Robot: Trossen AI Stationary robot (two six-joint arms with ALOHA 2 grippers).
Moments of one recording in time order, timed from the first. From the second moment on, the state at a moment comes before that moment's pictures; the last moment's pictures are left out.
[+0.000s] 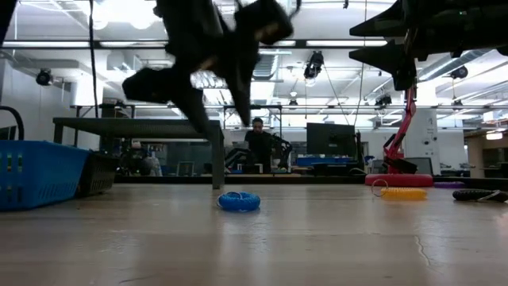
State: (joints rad) left arm -0.27 1.93 1.43 -0.76 -0.10 -1.41; right arm 0.24 0.91 0.24 0.71 0.54 0.39
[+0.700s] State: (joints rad) left arm -0.26 2.06 1.43 -0.66 -0.08 -1.26; right arm 0.24 0.91 0.24 0.71 0.54 0.39
